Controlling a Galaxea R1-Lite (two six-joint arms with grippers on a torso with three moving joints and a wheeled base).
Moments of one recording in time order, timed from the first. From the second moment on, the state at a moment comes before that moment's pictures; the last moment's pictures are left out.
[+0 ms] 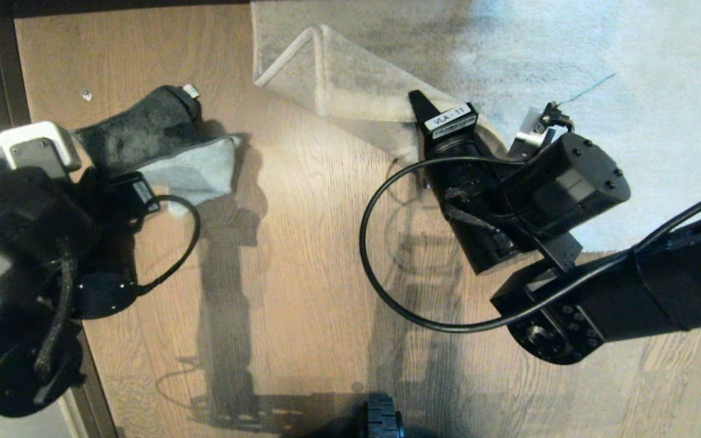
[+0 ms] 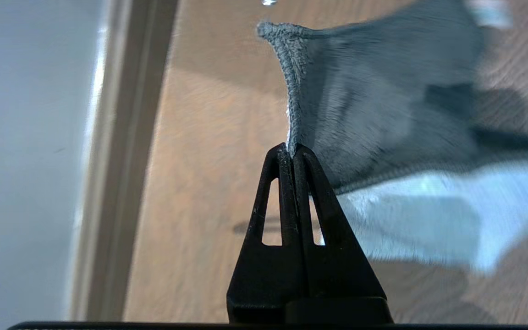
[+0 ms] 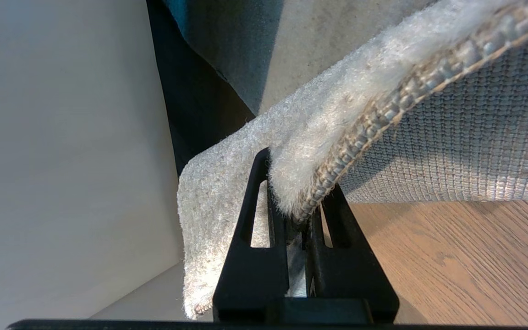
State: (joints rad) left arm -0.29 1.67 -0.55 -1.43 0.83 0.08; right arm 0.76 1.99 -1.10 -1.52 -0.32 0.94
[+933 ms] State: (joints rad) left arm -0.77 1.55 -0.40 -1.43 0.84 0.10; right arm 0.76 1.99 -1.10 -1.52 -0.32 0.94
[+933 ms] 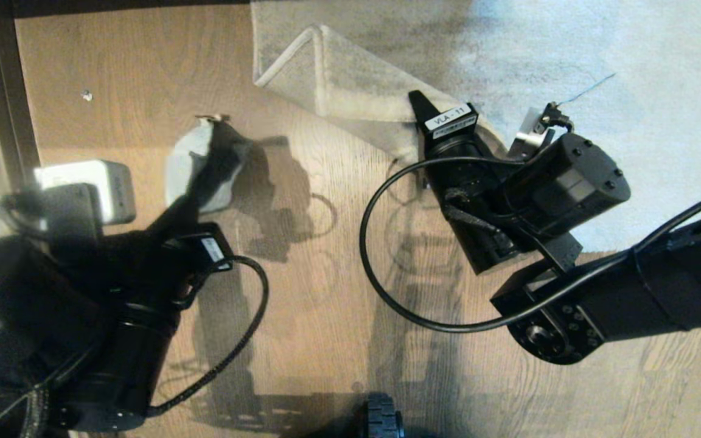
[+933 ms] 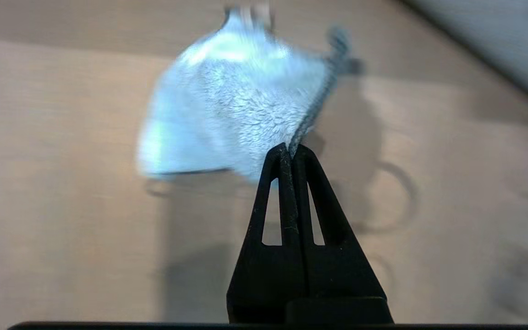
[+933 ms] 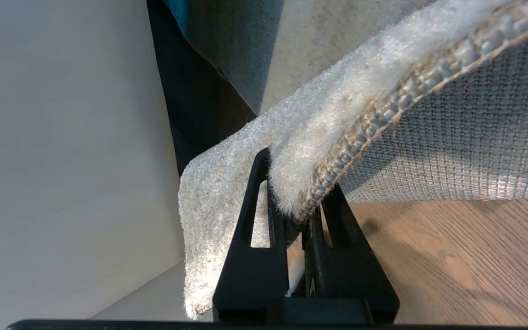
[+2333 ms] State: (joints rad) left arm -1.16 2.02 -0.68 -1.43 0.92 -0.03; right arm 0.75 1.99 -1.10 -1.52 -0.32 0.95
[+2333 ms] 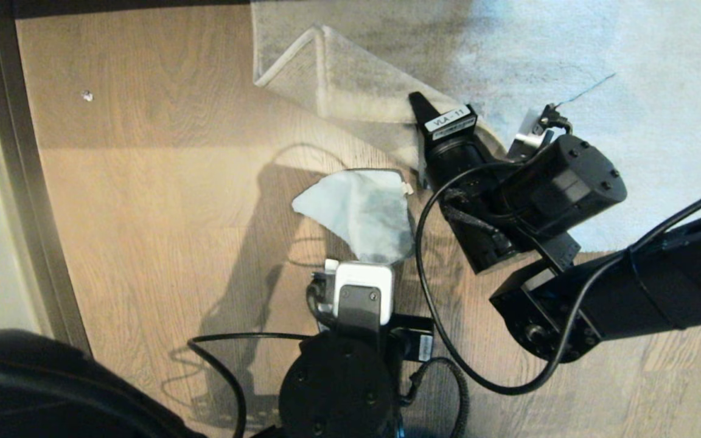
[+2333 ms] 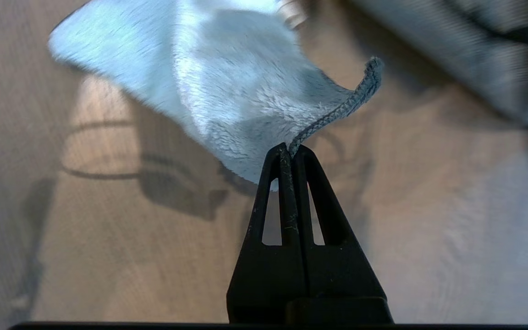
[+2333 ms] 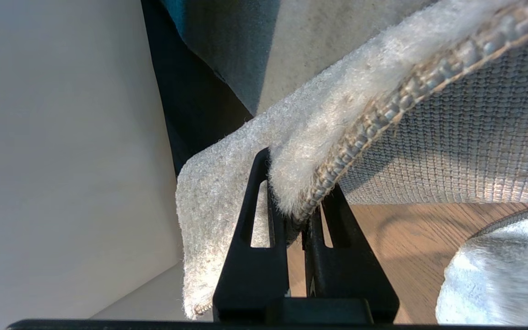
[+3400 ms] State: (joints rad) left arm -0.81 2.20 -0.83 -1.52 0.93 -0.03; right arm 0.75 2.00 -1.10 -1.52 -0.32 0.95
